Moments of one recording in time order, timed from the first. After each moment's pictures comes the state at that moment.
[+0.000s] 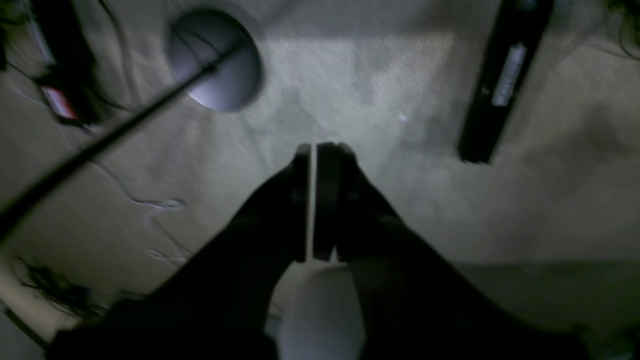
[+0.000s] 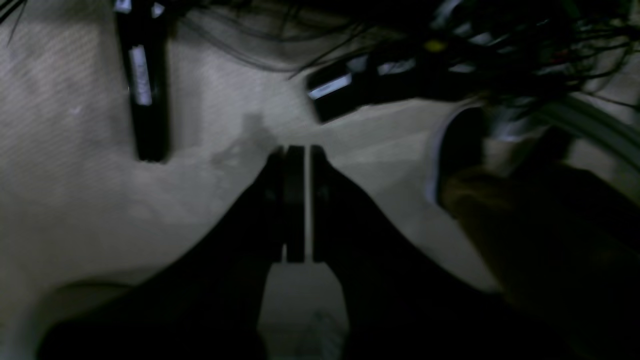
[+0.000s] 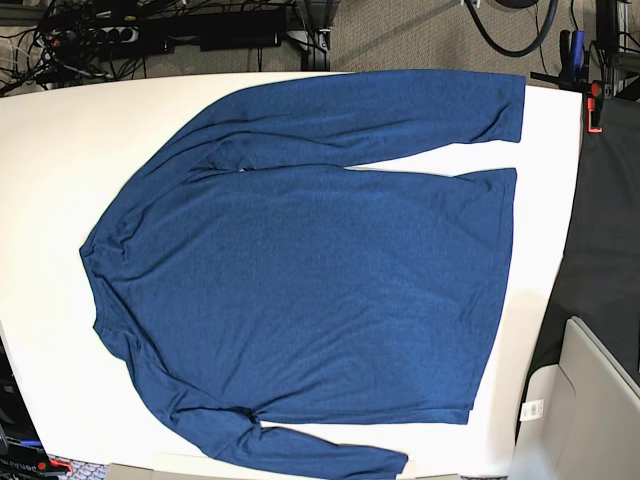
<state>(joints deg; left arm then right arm) 24.1 -11.3 -5.9 27.6 2.6 -1.5 1.4 -32.0 8.4 1.1 43.4 -11.2 -0.9 -3.6</state>
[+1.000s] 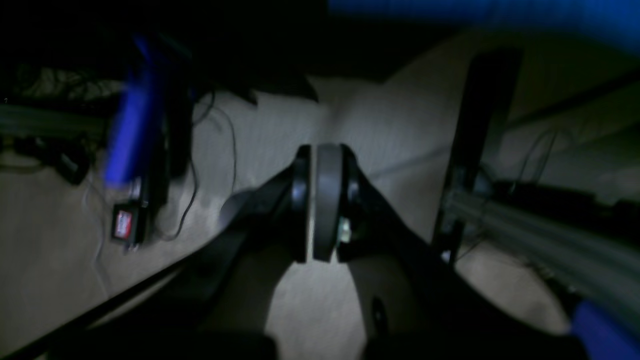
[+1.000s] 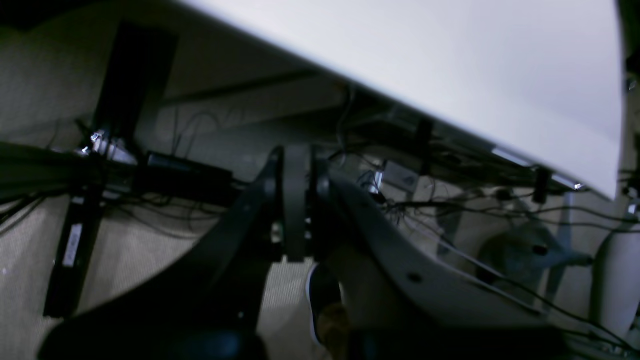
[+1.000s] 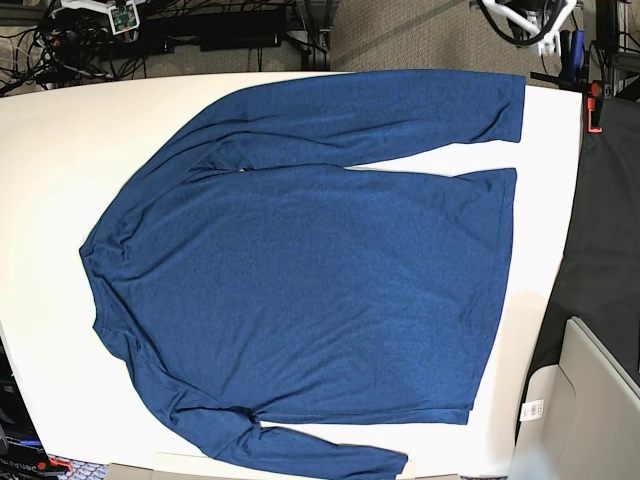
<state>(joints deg) 55.2 -11.8 -18.4 107.6 -14.8 -1.5 18.9 -66.0 14.6 10.5 117.0 -10.8 -1.0 -9.5</state>
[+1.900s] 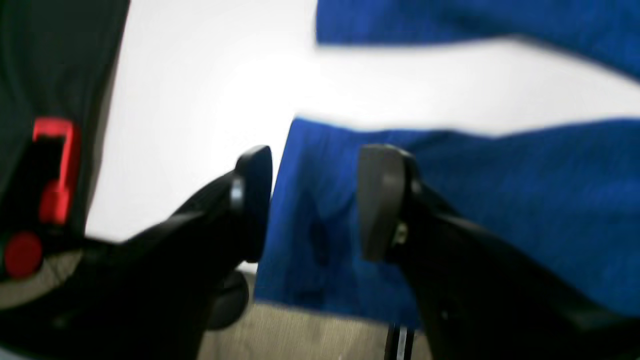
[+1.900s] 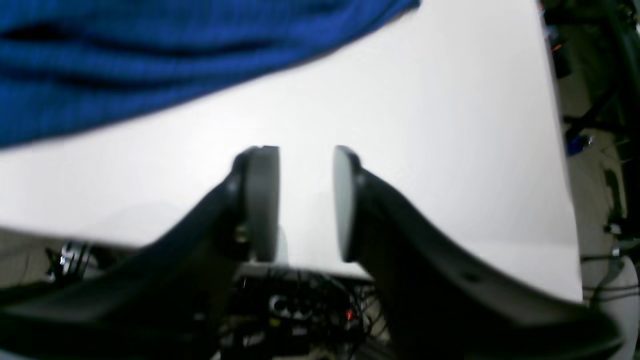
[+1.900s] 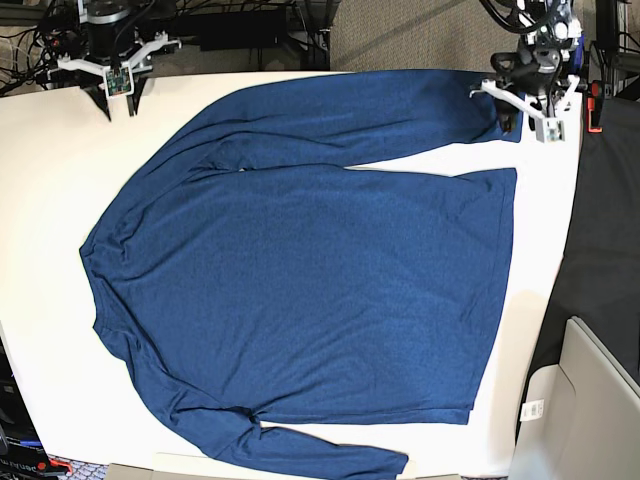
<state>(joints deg) 35.4 -11.3 -18.9 112.3 -15.2 -1.4 36.2 -49.4 14.0 10.2 117.0 -10.6 -0.8 -10.1</state>
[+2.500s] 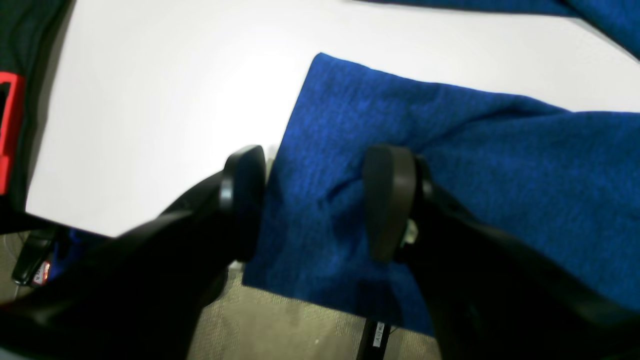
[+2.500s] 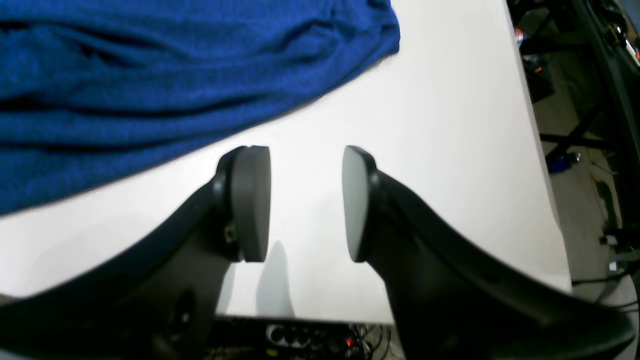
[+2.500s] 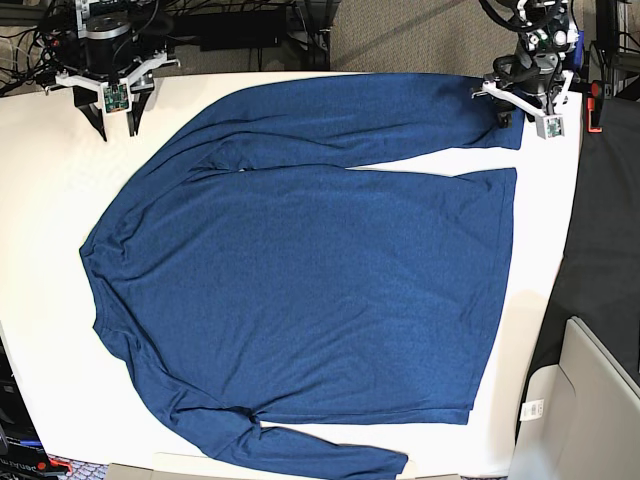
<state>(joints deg) 33.5 -11.2 -19.4 103.2 -19.0 -1.4 34.1 -45.7 14.0 10.2 117.0 -10.6 -0.8 -10.1</state>
